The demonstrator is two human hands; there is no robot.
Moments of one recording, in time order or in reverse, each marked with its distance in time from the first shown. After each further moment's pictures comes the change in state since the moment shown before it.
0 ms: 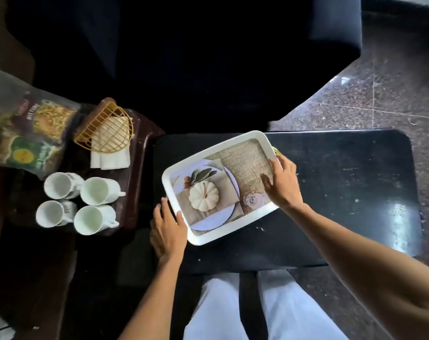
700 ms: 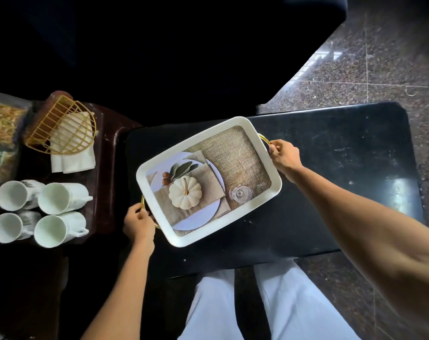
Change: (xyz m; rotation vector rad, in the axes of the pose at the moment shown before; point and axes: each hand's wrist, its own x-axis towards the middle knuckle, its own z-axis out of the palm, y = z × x) left_hand 0.046 -0.011 0.032 -0.613 0.074 -0.465; right_hand 0.058 0.070 0.004 0.364 -0.010 0.393
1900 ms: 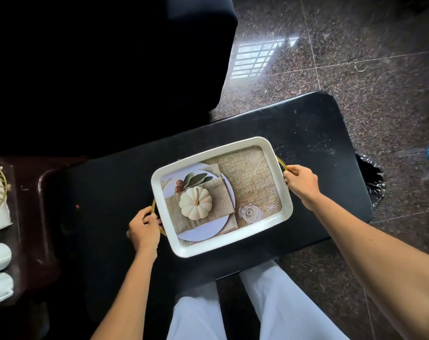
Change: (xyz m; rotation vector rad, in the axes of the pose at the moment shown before) left_hand -0.098 0.040 0.147 0.133 -0.149 0.157; right_hand -0.003 0.188 -0.129 0.233 0.081 0.358
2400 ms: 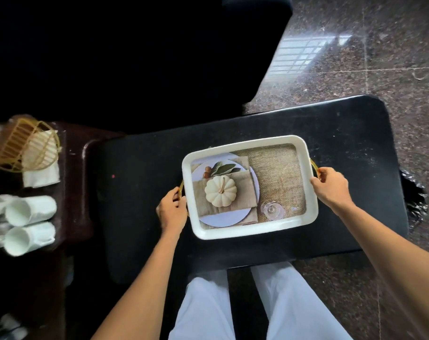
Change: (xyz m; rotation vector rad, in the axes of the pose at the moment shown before) left_hand -0.016 0.002 -0.008 0.101 -0.115 0.098; right_hand -0.002 -0.004 0.000 -0.282 -0.062 -0.135
